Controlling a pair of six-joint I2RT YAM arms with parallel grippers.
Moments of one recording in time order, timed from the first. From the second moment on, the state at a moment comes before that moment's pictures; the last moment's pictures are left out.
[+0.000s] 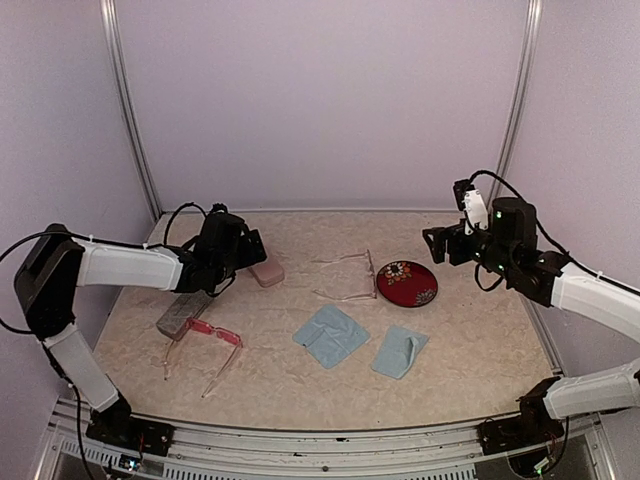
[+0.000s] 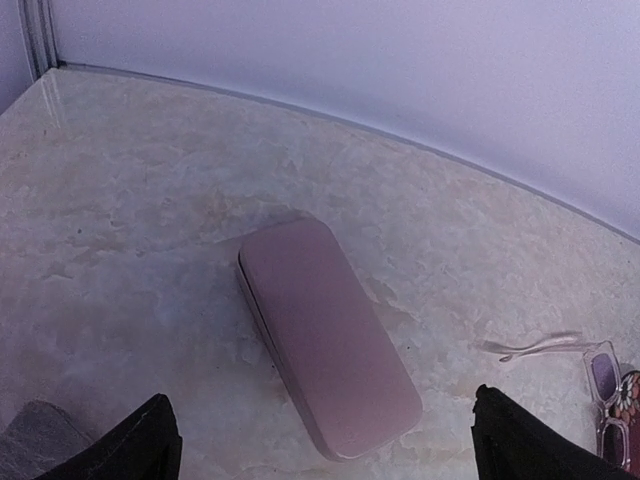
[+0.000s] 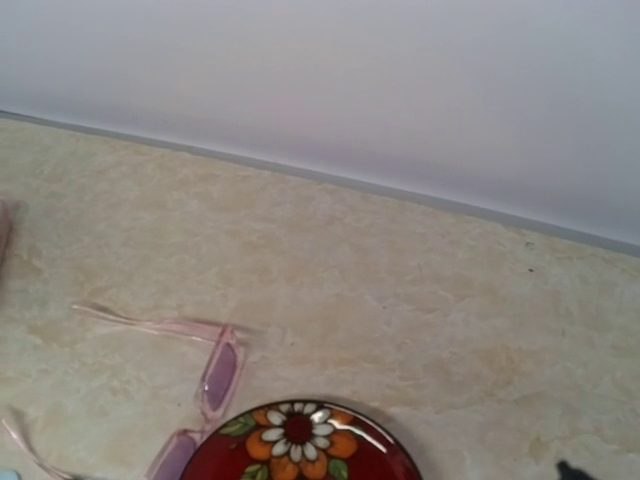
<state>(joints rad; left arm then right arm) -0.63 1.66 0.95 0.16 -0.53 -0.61 0.48 1.11 0.77 0.04 0.13 0.03</state>
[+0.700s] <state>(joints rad) -0.64 2.12 1.41 -0.14 -0.52 -0.79 0.48 1.08 0.69 0.08 0.11 0.07</state>
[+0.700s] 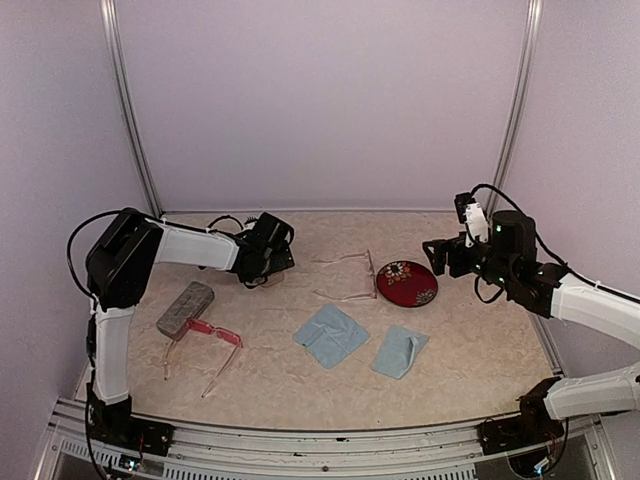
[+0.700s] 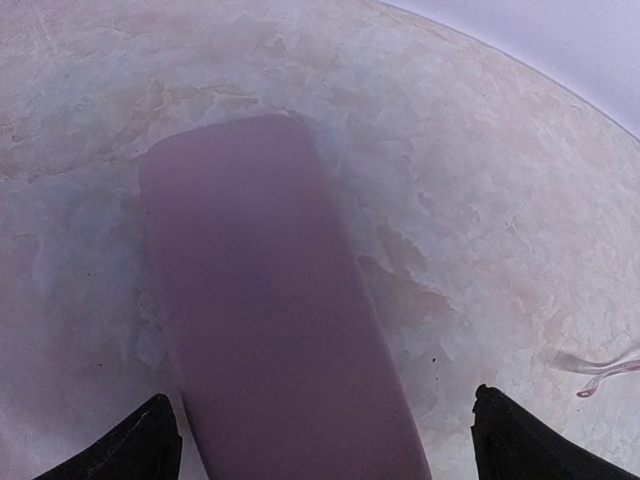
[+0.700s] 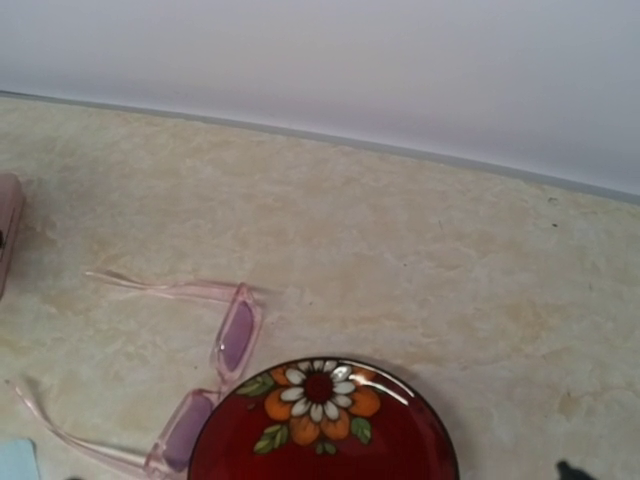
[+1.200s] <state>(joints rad) -0.64 2.23 1.52 -0.21 -0.53 -0.78 0.48 1.05 0.66 0.09 0.11 0.08</state>
